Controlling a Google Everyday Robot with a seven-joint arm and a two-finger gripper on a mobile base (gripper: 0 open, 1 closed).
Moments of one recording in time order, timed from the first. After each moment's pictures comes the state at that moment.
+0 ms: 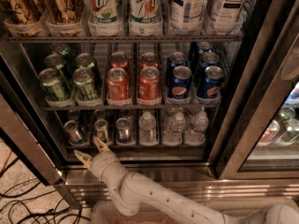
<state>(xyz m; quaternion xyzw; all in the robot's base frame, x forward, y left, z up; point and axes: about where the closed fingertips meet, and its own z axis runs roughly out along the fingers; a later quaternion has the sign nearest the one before) 0.584 0.209 0.587 -0.29 0.67 0.22 0.65</state>
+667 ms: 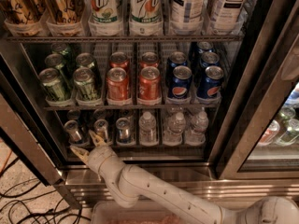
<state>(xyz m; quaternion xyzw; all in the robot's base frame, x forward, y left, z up) 0.598 0.224 0.604 -0.31 0.65 0.22 0.66</state>
